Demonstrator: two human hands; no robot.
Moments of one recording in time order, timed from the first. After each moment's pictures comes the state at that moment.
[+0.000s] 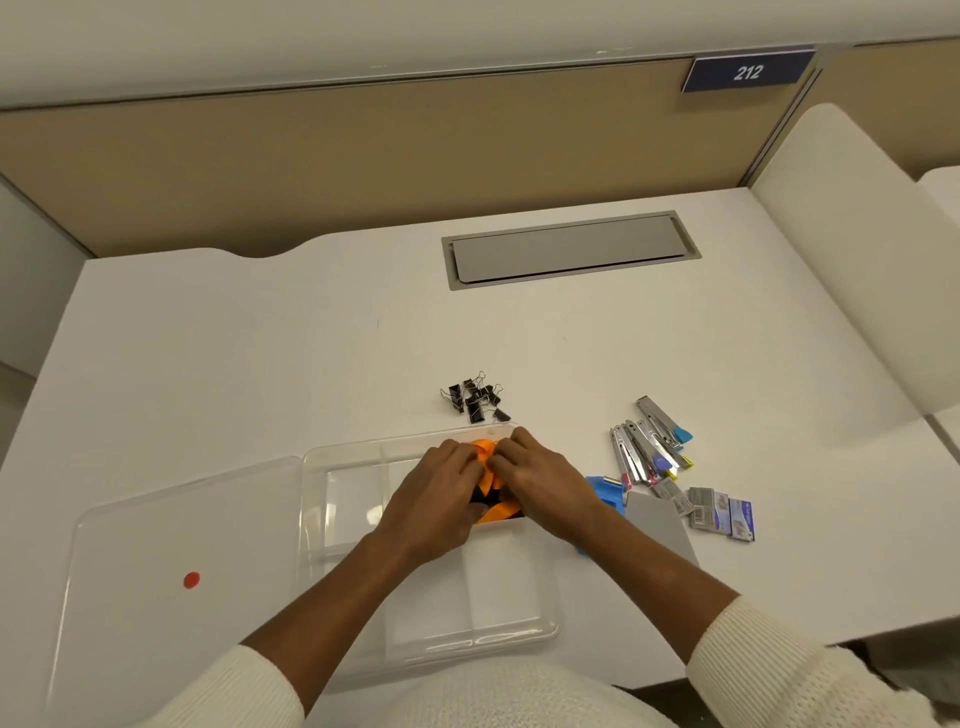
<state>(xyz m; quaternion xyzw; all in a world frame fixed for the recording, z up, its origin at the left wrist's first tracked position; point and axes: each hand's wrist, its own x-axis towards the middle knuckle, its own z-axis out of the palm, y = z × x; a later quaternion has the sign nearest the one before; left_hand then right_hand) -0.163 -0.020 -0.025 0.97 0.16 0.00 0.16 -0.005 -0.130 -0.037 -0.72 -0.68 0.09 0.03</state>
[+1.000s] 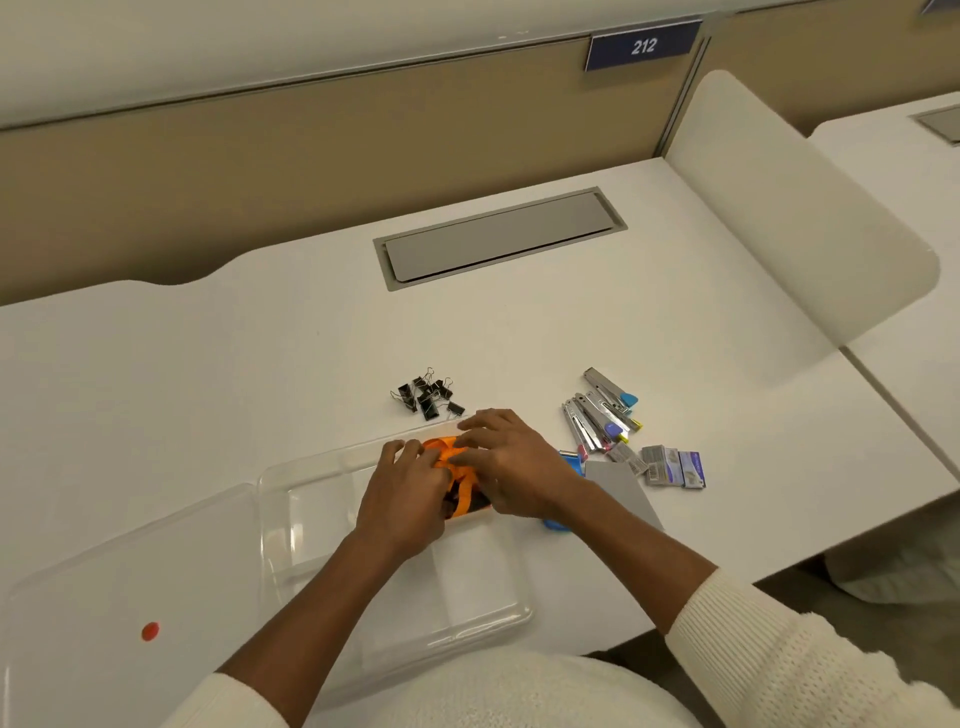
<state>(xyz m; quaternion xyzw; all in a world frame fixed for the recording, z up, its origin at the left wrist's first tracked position) -0.145 -0.029 -0.015 0.98 0.16 -0.13 0.03 0.009 -0.149 -0.035 -0.70 -0.69 0.04 0.17</state>
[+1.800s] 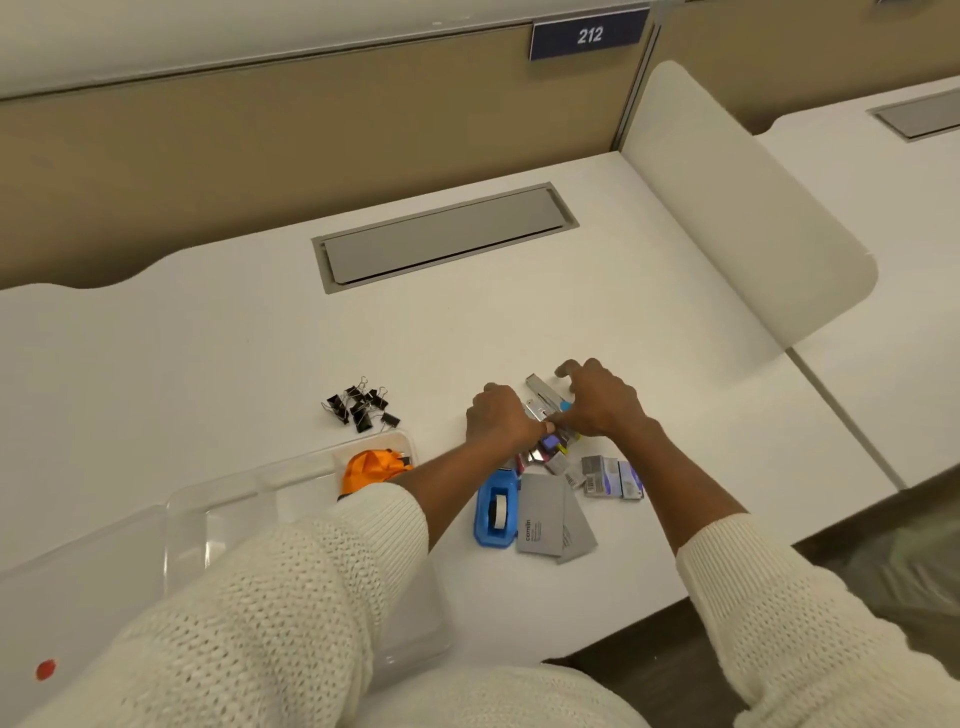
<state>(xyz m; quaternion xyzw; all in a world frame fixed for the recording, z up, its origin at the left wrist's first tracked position) 0.071 -0.119 -0.020 0.85 0.39 -0.14 0.33 0.189 -0.225 -0.035 -0.92 -0.30 0.24 0.05</state>
